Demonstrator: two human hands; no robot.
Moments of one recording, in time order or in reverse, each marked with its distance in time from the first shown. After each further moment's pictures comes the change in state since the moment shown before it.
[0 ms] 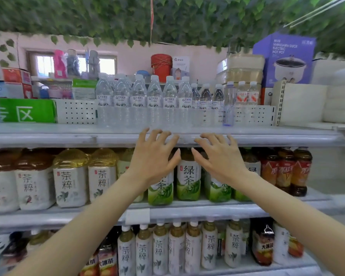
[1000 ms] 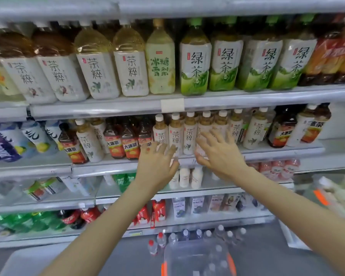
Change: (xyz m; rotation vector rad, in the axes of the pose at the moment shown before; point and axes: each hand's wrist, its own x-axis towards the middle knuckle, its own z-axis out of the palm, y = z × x) left_hand -0.289 0.007 0.062 -0.117 -0.501 -0.092; right_hand -0.207 -0.153 0.107 0.018 -0.393 -0.109
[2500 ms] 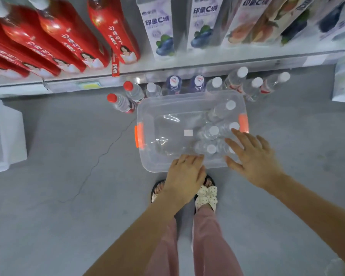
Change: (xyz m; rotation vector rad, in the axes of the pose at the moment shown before) left_hand -0.339 0.241 0.503 -0.693 -0.891 -0.098; right_hand -0.428 -0.058 0.514 0.306 -0.833 0.043
